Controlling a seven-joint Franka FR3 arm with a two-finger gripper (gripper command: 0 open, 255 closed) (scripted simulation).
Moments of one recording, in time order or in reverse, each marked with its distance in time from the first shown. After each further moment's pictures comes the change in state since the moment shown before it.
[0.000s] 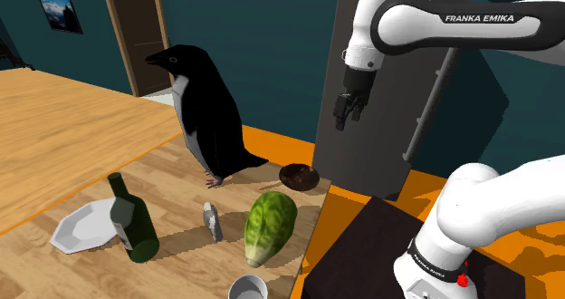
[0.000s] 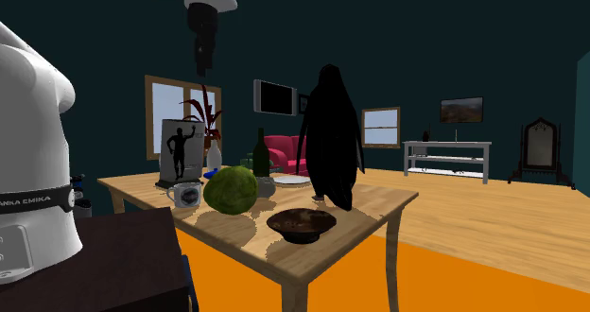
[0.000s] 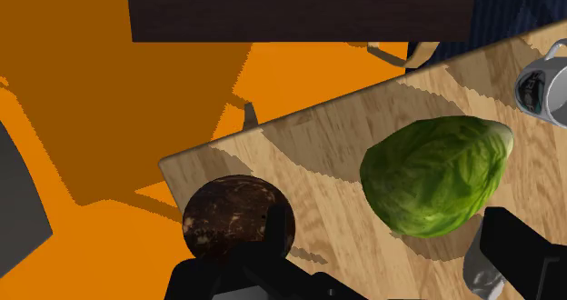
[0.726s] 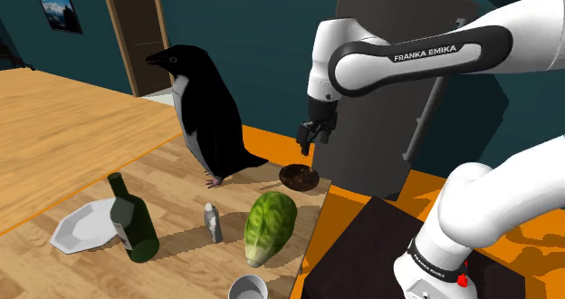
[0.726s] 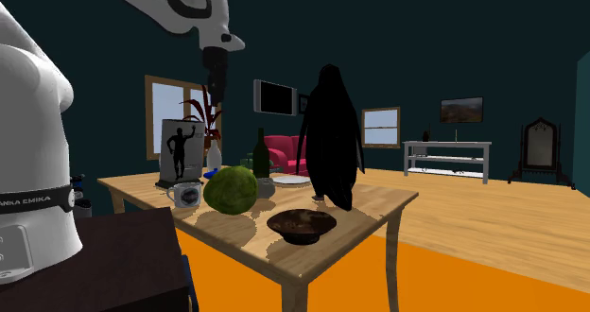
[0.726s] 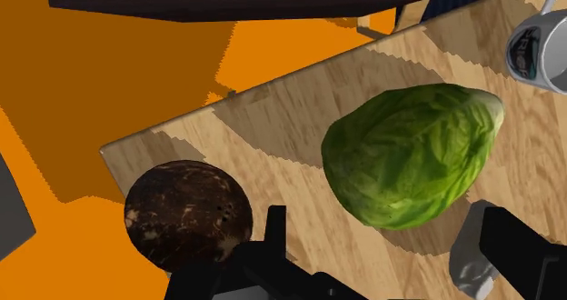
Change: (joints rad) arm 0.036 0.186 0.157 -0.053 0.056 0.255 0.173
